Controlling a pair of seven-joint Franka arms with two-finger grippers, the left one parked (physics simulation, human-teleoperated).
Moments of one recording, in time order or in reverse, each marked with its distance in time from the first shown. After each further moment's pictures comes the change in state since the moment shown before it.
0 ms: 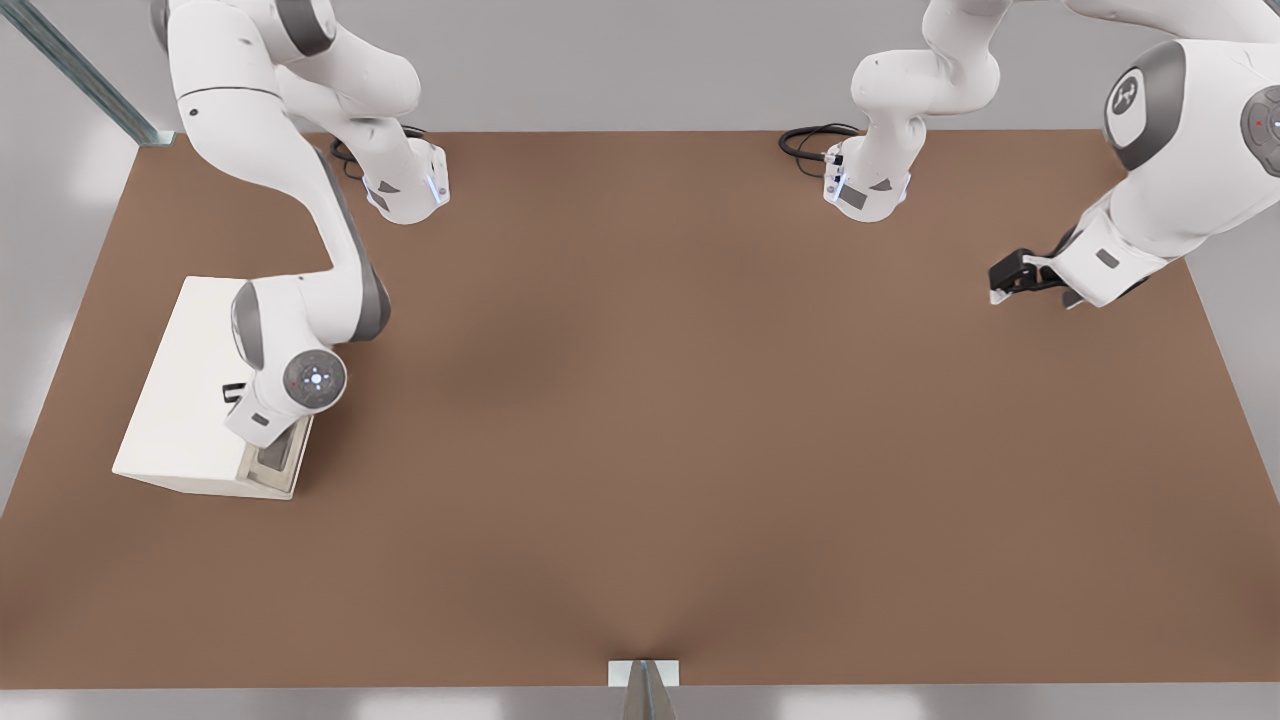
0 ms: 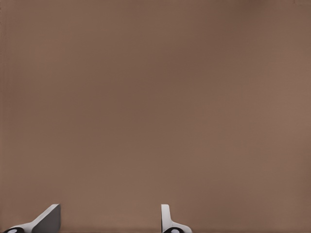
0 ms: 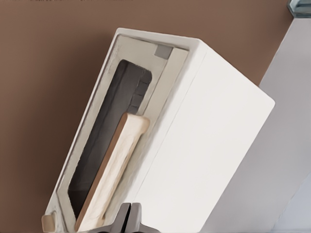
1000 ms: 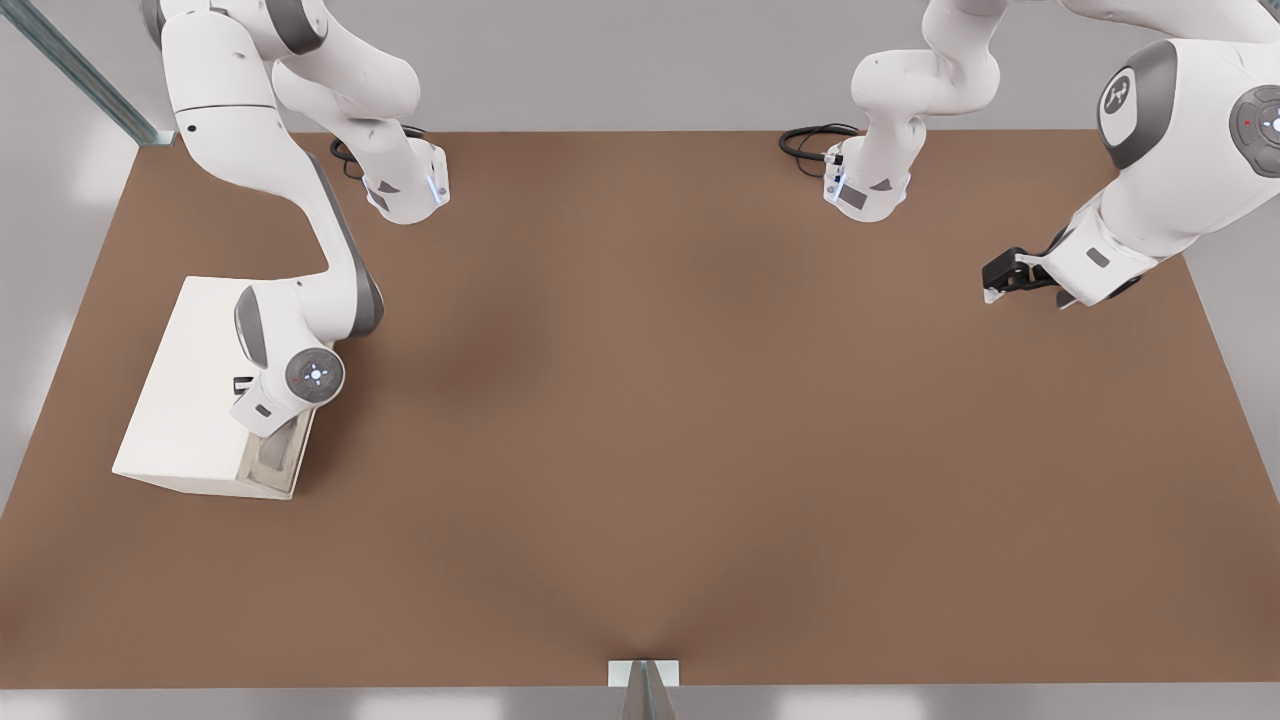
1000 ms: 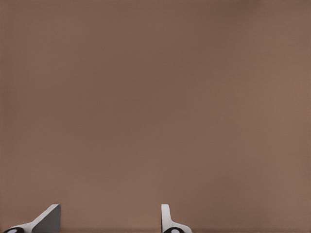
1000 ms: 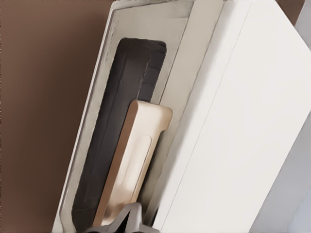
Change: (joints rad) arm -0.053 -0.023 0.004 -0.159 -0.008 0.140 0.150
